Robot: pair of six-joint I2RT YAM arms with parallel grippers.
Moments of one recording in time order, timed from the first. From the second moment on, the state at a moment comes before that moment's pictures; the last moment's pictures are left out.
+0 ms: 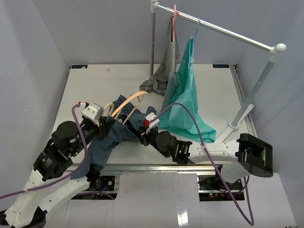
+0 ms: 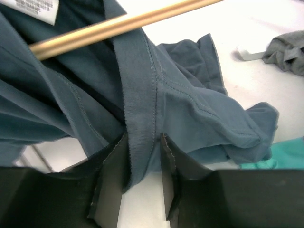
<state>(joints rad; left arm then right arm) -0.70 0.53 1.01 -0.65 -0.10 -0.05 1.32 1.43 0.72 0.57 0.50 0.16</state>
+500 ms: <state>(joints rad) -0.70 0.42 1.13 -0.74 0.05 -0.04 1.23 1.33 0.74 0.52 0.61 0.15</state>
